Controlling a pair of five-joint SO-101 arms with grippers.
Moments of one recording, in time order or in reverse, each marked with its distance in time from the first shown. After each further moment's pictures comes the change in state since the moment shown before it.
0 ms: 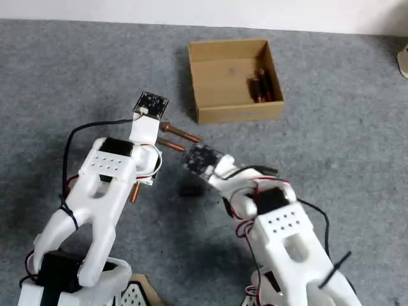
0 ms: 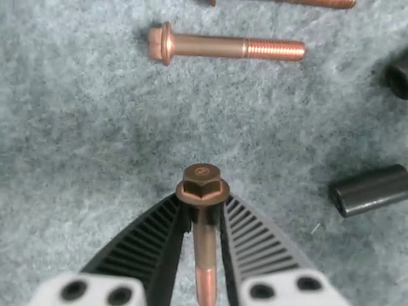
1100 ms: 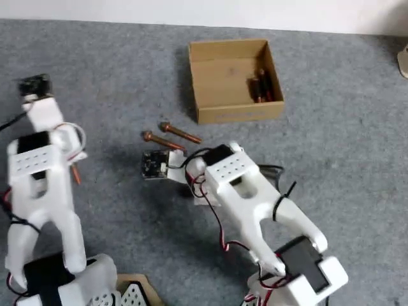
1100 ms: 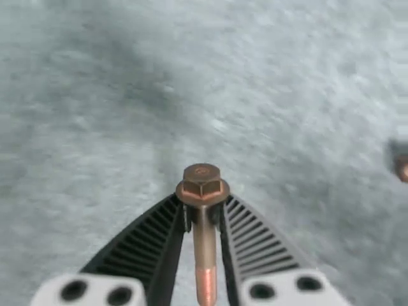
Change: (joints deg) left arm -32.4 0.0 -8.4 -2.4 8.0; right arm -9.1 38.0 -28.1 7.3 15.3
